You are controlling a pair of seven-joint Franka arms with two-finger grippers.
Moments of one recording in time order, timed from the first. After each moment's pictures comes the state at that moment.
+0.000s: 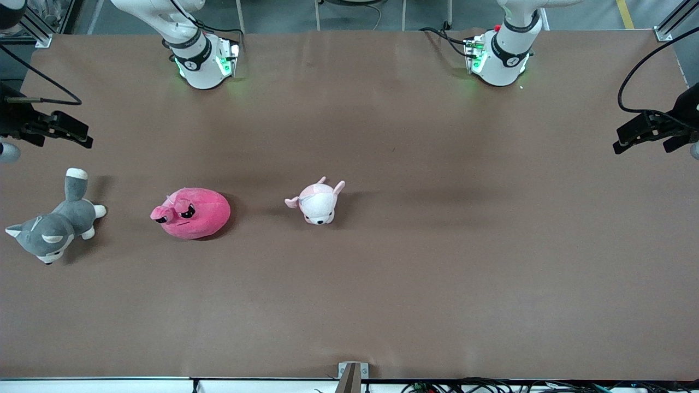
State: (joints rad) left arm -0.04 0.00 0.04 -1.56 -0.01 1.59 -0.02; right arm 0.01 -0.01 -0.02 -1.56 -0.01 1.48 0.03
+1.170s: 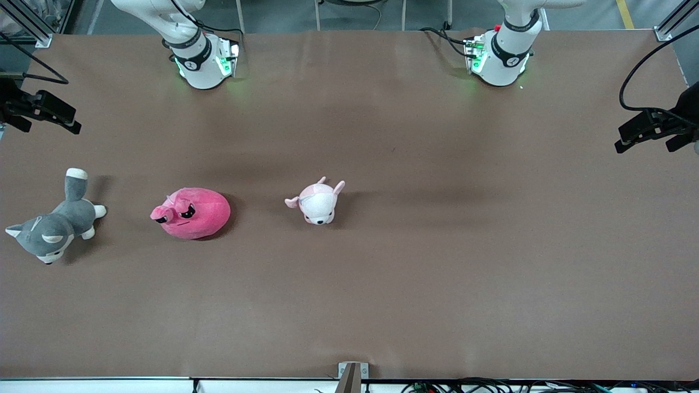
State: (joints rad) left arm -0.08 0.00 0.07 -1.54 -0.01 1.59 -0.02; right arm 0.01 -0.06 -0.03 -1.57 -0.01 1.48 0.03
